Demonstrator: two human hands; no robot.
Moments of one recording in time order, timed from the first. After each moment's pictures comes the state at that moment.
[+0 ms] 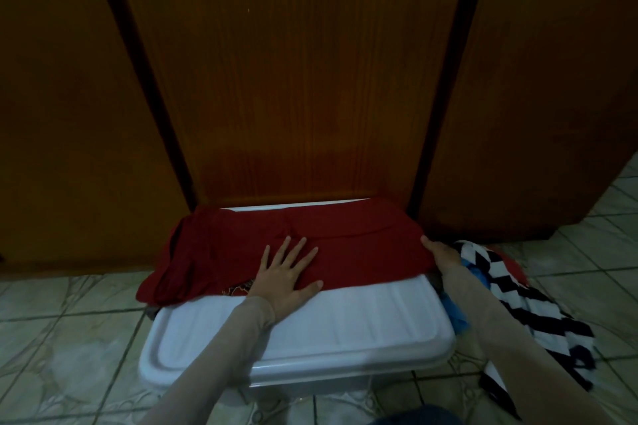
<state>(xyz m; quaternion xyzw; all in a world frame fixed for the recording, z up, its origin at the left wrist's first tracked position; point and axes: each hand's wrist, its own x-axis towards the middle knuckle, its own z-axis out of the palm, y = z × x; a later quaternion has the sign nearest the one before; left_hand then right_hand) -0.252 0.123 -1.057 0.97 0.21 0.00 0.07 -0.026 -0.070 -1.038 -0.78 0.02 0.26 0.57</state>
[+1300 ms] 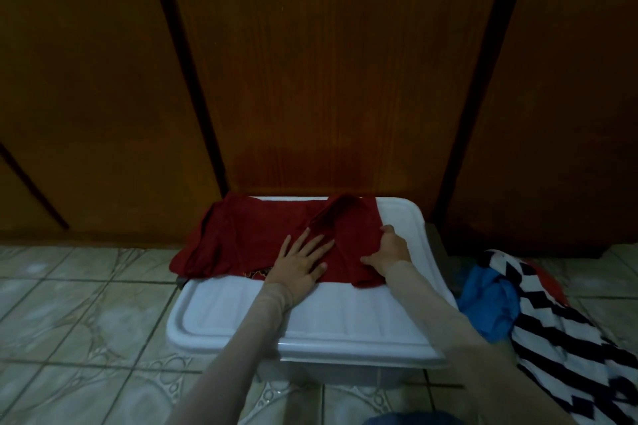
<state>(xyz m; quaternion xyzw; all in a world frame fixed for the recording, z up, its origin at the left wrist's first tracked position) -0.249 0.125 -1.066 0.97 0.24 0.02 0.05 -0.109 -0.001 -1.015 -0.87 -0.27 0.22 0.34</state>
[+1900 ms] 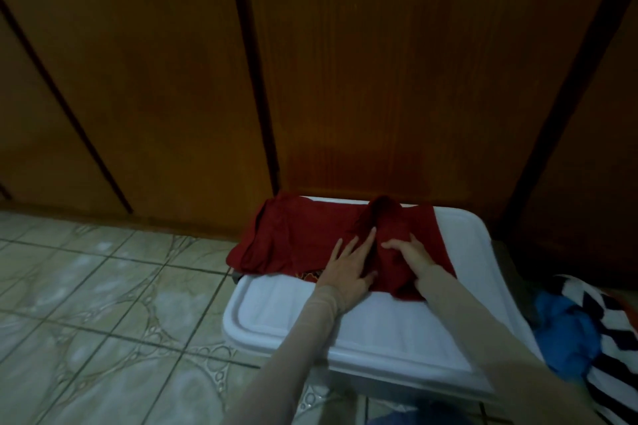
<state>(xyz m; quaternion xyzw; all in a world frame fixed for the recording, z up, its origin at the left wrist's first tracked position) -0.255 0.124 -1.061 0.94 0.25 0.09 0.22 -0.129 0.051 -1.023 -0.70 -0.16 0.41 0.56</state>
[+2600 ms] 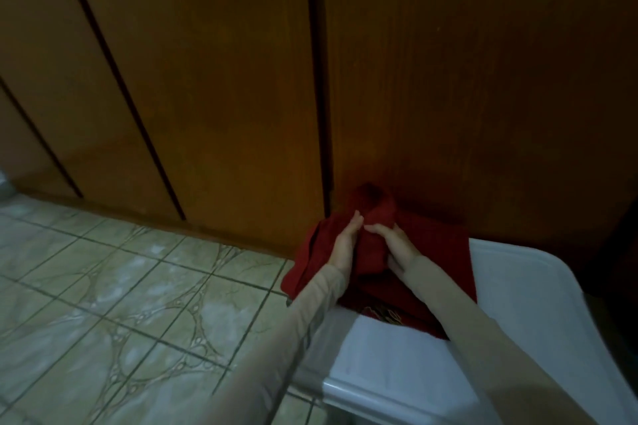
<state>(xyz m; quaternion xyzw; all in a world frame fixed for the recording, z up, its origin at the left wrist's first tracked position) -0.295 0.195 -0.973 0.43 0.34 0.31 0.78 -0.202 0.160 -0.974 -0.55 -0.24 0.51 0.62</state>
